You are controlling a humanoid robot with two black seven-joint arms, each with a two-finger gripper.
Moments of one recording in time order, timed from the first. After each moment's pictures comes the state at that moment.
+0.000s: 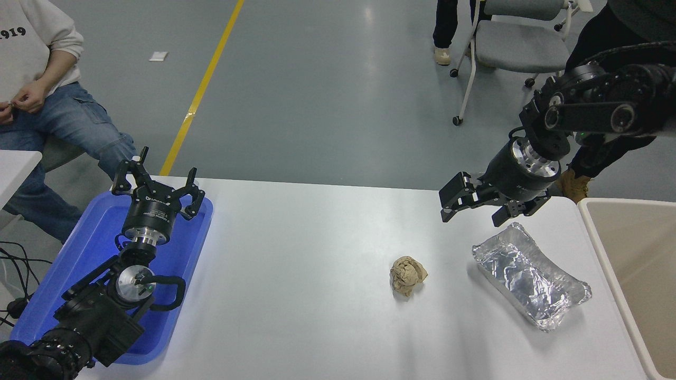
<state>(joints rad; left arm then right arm) -0.62 0.18 -0.87 -0.41 -0.09 -0.58 -0.50 1.92 -0.27 -1.17 1.14 -0.18 0.74 0.10</state>
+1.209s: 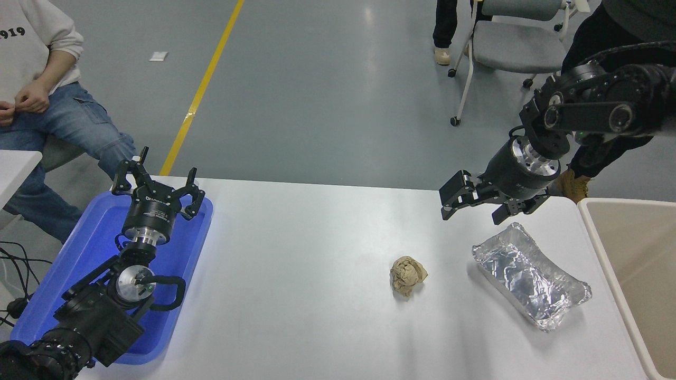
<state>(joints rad) -0.62 0.18 -0.87 -0.41 -0.09 -0.58 -0.50 1.91 -0.26 -1.17 1.12 -0.18 0.74 0.10</state>
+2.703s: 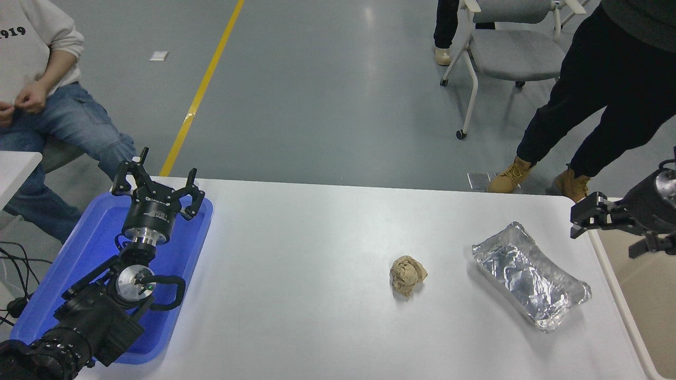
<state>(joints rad) -0.62 0.18 -0.87 -0.41 -0.09 -0.58 -0.50 1.76 -0.63 -1.41 1.11 -0.15 0.58 0.10</state>
